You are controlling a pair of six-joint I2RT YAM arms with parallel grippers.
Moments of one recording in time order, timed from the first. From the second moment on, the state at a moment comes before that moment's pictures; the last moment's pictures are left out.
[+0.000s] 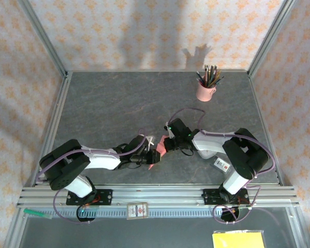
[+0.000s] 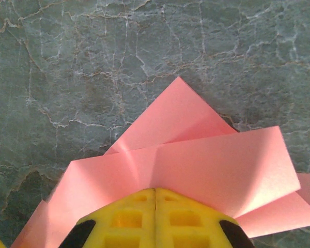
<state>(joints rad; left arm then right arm) -0.84 1.53 0.49 0.29 0.24 -0.85 0.71 1.63 0.76 -0.16 -0.17 0.40</state>
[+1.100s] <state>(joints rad) -0.84 1.42 0.43 0.29 0.22 -0.85 0.71 1.65 0.78 -0.17 -0.17 0.40</state>
